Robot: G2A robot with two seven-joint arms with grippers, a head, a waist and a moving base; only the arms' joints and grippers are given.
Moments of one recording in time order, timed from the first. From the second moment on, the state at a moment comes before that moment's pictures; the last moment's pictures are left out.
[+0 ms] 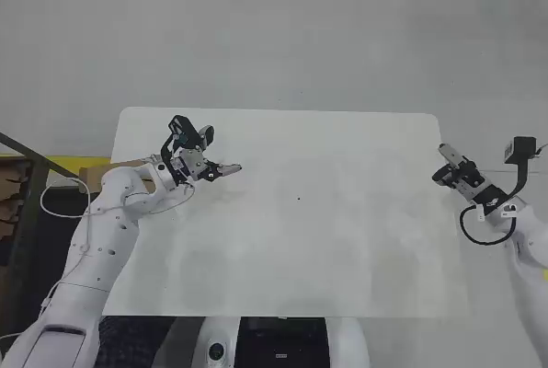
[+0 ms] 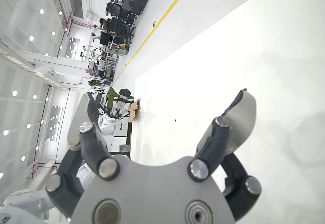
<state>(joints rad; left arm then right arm) 1.11 -1.06 -1.33 -1.32 1.13 -0.82 -0.04 -1.43 -0.94 1.66 -1.63 0.22 -0.17 0.65</state>
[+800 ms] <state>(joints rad) 1.11 -1.06 -1.33 -1.32 1.13 -0.82 -0.04 -1.43 -0.94 1.66 -1.63 0.22 -0.17 0.65</state>
